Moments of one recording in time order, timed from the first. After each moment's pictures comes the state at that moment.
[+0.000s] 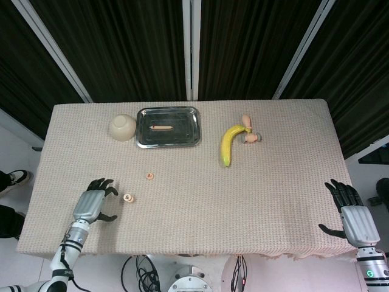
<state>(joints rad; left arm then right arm) -0.42 -1.39 -0.04 -1.75 1.04 1.13 0.32 0.07 -1.18 0.00 -1.47 -1.55 1.43 0.15</state>
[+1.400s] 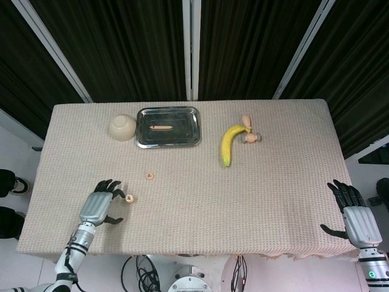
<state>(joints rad) -0.42 -1.41 -0.03 -1.78 1.09 1.15 0.38 0.06 -1.18 0.00 -1.45 -1.55 1.44 0.17</state>
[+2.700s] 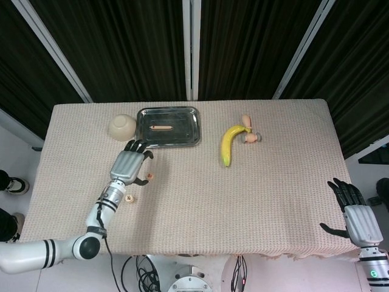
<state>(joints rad) -0.79 -1.47 -0.26 -1.69 0.78 1.01 0.63 0.07 -1.17 0.00 -1.44 -1.57 1.45 0.23</state>
